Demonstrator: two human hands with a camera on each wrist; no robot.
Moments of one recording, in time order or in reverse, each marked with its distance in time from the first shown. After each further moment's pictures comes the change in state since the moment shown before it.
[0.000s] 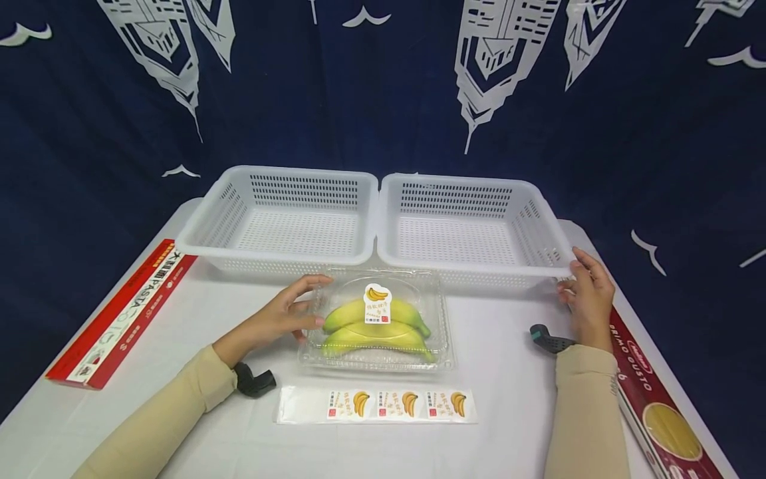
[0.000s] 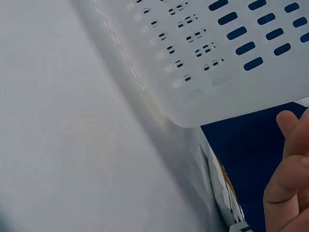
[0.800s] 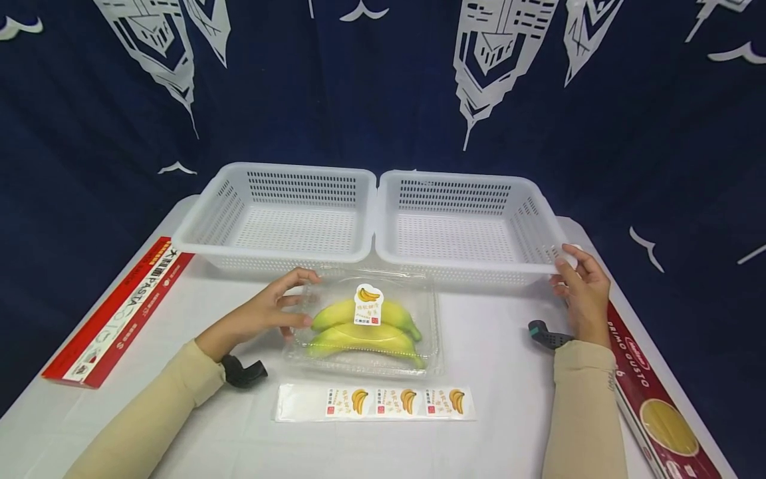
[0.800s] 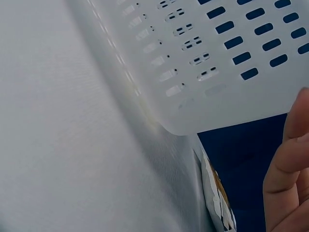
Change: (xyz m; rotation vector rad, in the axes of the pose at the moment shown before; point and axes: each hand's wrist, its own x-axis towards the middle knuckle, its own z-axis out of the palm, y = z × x) left_hand -0.006 0.015 -0.013 0.056 -0.034 -0.030; right_hand 0.002 0.003 0.005 0.004 -0.046 -0.068
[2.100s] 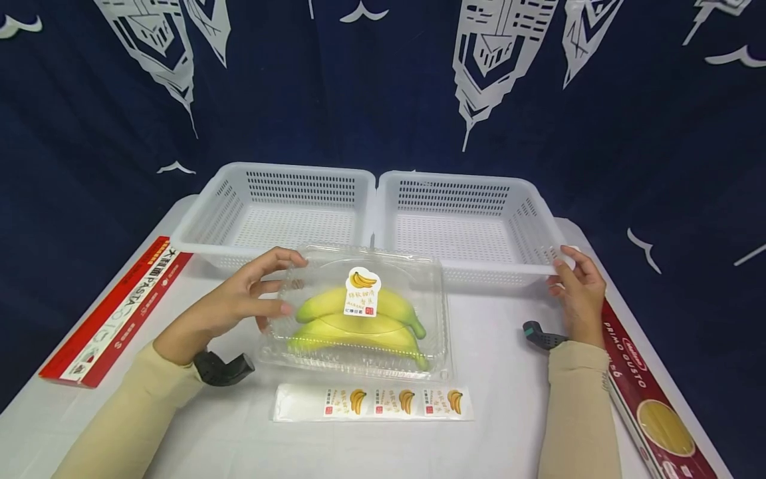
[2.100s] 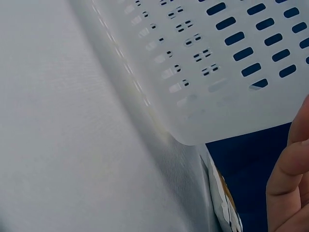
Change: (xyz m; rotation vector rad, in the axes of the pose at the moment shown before) left_hand -0.028 0.064 -0.002 0.027 0.051 0.065; right_hand -0.003 0.003 0.005 0.042 0.019 0.003
